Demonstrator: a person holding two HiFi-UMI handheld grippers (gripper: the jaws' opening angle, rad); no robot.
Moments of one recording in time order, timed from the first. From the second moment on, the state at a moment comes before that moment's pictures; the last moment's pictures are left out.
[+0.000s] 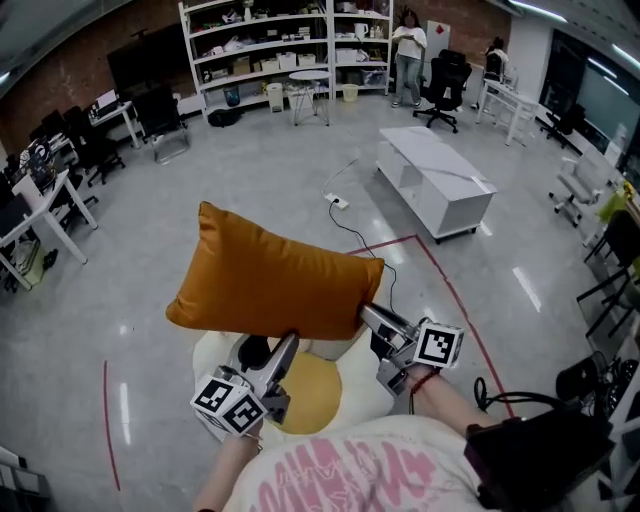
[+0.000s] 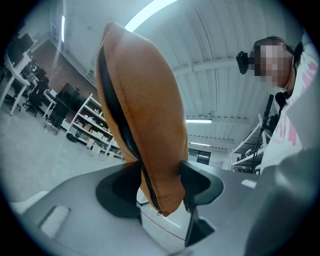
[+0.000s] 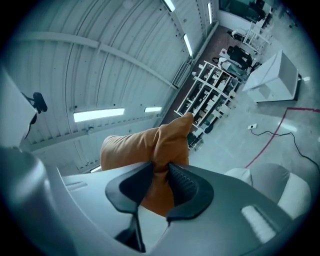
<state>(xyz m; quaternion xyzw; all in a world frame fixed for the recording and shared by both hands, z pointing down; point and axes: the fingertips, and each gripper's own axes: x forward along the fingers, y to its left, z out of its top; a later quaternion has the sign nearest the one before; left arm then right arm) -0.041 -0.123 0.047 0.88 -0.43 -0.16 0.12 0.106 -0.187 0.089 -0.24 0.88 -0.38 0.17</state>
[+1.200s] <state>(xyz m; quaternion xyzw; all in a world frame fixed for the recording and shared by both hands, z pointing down) -0.095 -0.047 -0.100 0.91 -0.39 -0.12 -0.06 0.058 -0.111 -0.102 -0.20 0.94 -0.14 0.23</state>
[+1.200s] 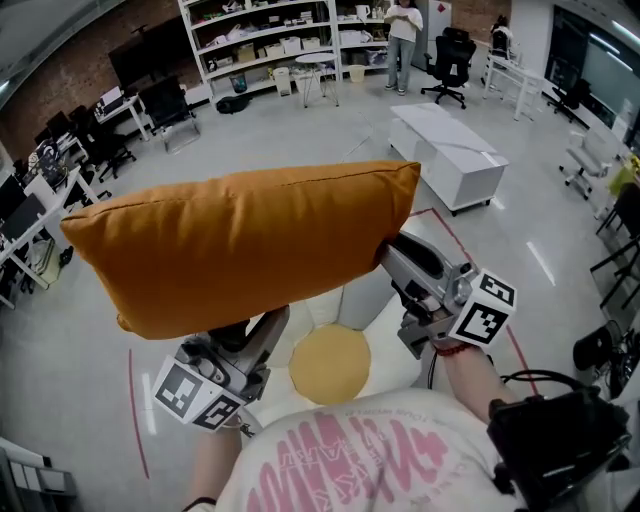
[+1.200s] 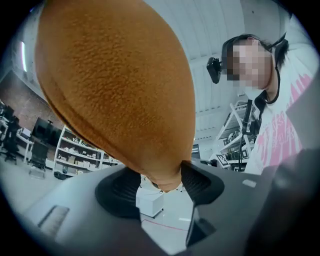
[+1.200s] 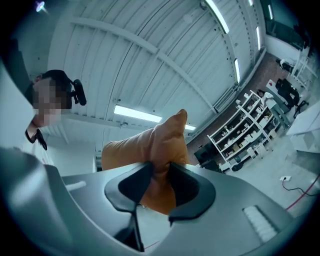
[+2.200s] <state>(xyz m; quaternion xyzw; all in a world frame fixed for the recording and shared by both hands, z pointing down) -0.103 -0.051 -0.084 0.91 -0.40 -0.09 -0.03 0.049 -0.109 -0.094 -0.22 0.95 -0.13 0.20</state>
